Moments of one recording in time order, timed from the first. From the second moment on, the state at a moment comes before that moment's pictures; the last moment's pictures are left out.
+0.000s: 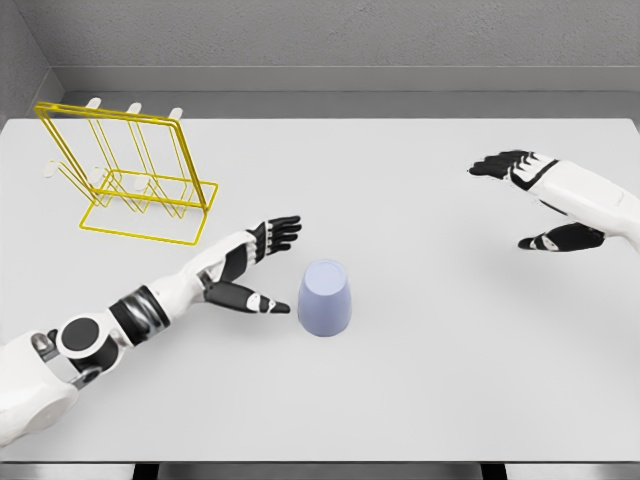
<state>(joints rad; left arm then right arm) -0.42 0.71 -0.97 -1.60 0.74 -0.23 -0.12 -0.18 -0.78 0.06 -1.61 0.17 -0.61 0.50</state>
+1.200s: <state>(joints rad) -0.44 0.62 -1.03 -1.57 0.66 -0.19 -0.12 -0.18 -0.77 -0.01 -1.58 0.16 -0.61 0.51</state>
